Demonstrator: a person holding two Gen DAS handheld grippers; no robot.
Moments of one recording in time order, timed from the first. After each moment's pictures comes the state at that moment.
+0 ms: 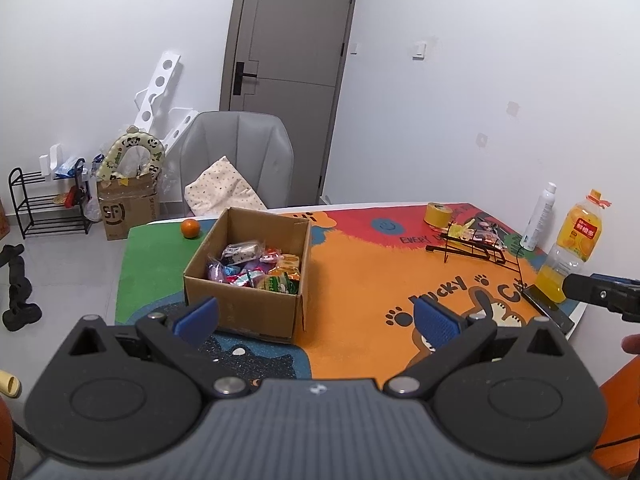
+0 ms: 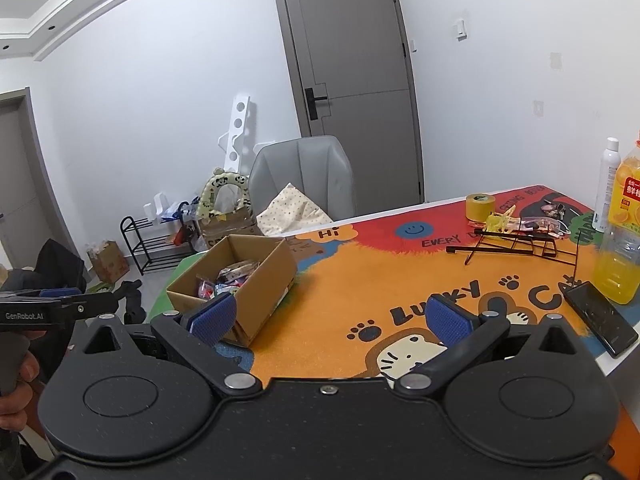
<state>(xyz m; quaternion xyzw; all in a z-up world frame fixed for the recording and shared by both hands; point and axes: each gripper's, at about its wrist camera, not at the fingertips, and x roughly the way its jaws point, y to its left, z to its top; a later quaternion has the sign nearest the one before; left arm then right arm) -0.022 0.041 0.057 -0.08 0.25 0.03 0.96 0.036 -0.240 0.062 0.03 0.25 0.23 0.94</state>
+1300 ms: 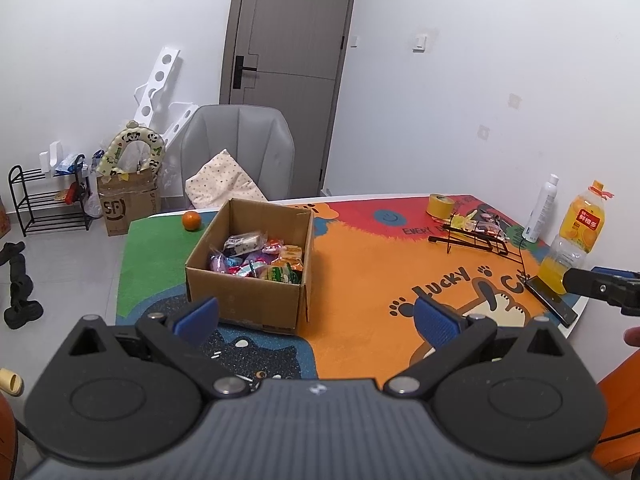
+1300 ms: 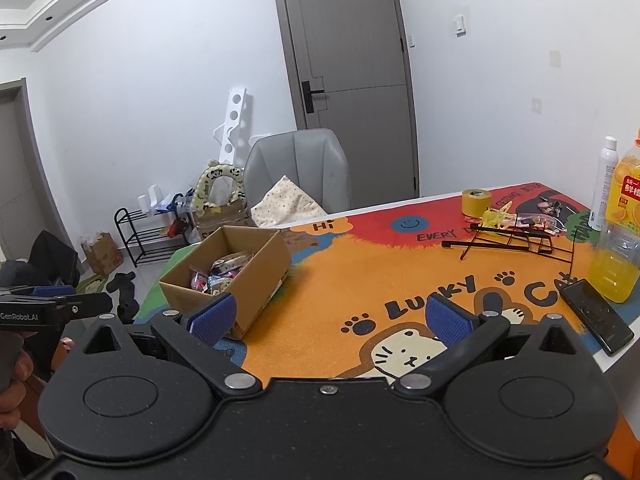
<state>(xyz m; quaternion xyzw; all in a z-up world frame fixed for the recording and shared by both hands) -0.024 0.044 0.047 -0.08 0.26 0.03 0.96 0.035 -0.236 0.058 0.02 0.25 0.23 0.94</state>
